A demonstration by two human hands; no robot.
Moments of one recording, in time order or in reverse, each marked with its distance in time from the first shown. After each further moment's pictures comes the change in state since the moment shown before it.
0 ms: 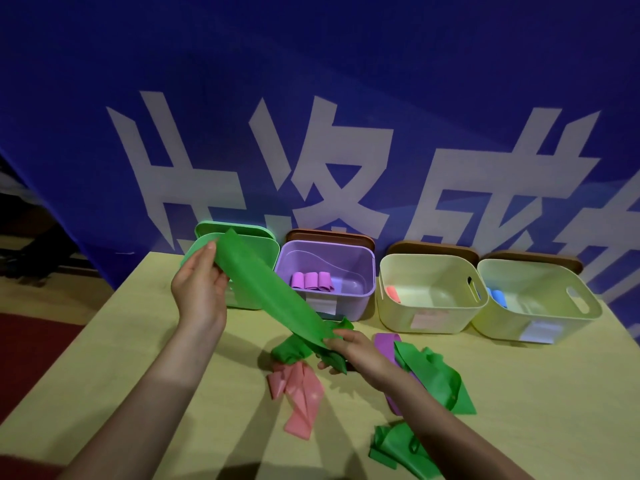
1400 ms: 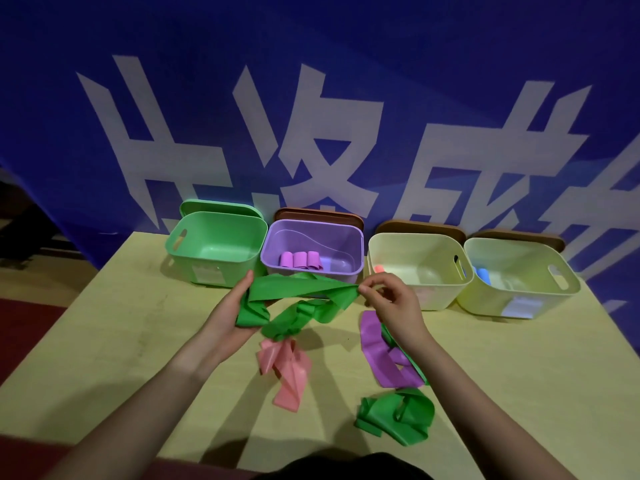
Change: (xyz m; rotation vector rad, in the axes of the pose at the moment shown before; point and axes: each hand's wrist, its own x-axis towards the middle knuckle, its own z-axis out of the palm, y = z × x) left_hand -0.029 -0.053 -0.030 0.172 -0.434 -0.645; right_hand -0.035 -0.018 -0.055 -0.122 0.470 -0.540
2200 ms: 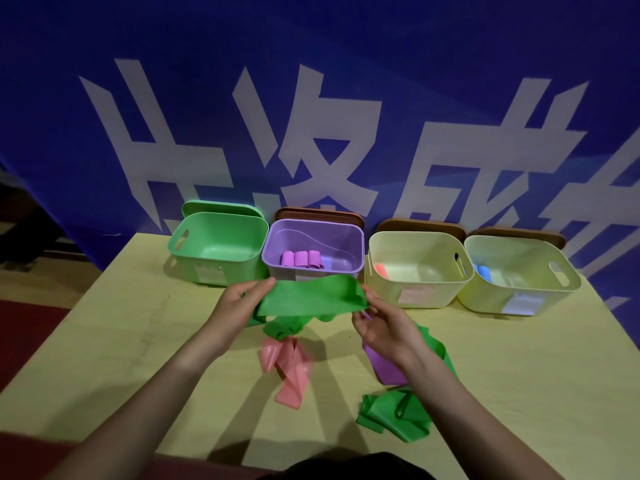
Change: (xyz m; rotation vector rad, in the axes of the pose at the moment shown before) left_hand -0.018 0.004 0.006 0.679 0.054 0.286; right_hand -0.012 0.010 0.013 1.149 -0.021 0.793
